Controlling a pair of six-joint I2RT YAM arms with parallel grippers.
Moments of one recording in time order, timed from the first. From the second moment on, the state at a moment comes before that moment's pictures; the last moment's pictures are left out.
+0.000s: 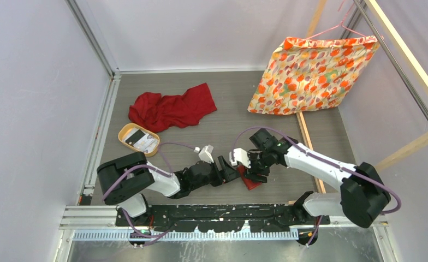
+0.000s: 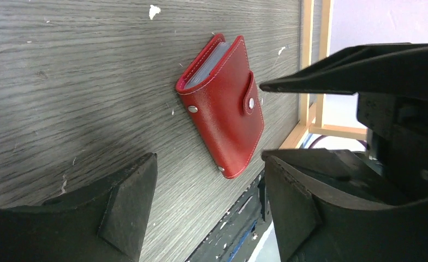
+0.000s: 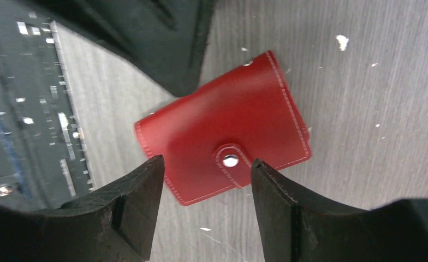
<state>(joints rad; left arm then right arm) -1.12 1.60 0.38 0.81 -0.12 -1.24 0.67 1.24 0.74 -0.74 -0.41 -0.79</state>
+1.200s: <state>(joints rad) -1.13 1.74 0.38 0.99 -0.12 -1.39 0.64 1.28 0.80 -0.69 -0.34 -0.72</state>
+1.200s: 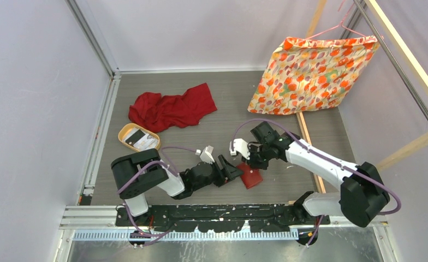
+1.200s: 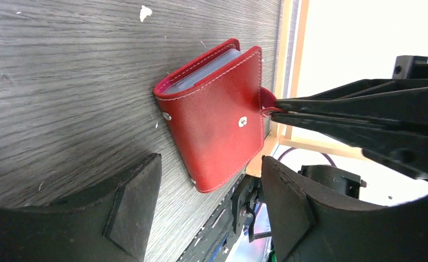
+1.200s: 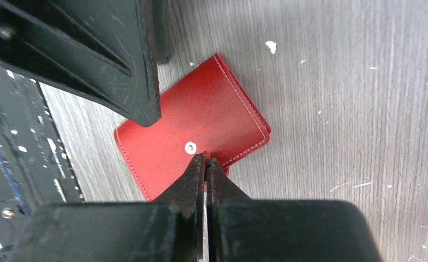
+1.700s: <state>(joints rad) -1.13 1.62 0.30 0.96 -0.13 -1.26 0.52 1.27 0.91 -0.65 -0.65 -0.41</state>
